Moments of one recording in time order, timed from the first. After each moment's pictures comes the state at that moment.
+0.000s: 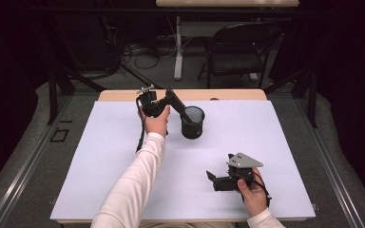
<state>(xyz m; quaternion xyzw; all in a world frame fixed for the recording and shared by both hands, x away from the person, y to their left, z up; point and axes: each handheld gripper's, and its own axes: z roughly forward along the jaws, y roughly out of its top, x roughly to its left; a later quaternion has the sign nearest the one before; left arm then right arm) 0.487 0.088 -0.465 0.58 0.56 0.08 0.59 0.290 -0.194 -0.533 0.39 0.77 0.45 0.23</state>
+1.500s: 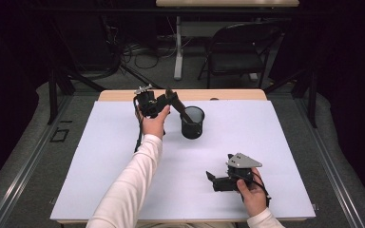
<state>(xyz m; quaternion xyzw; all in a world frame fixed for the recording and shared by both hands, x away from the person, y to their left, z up) 0.479 0.096 -0.458 0.58 0.55 0.11 0.59 0.290 -0.192 -0.533 0.39 0.77 0.45 0.23</state>
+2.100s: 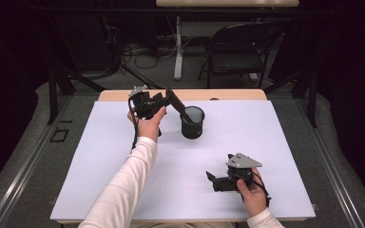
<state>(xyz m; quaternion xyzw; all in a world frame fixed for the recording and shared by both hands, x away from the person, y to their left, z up) 0.466 0.107 -0.449 0.58 0.52 0.12 0.61 0.290 -0.193 -0.533 0.39 0.77 0.45 0.23</state>
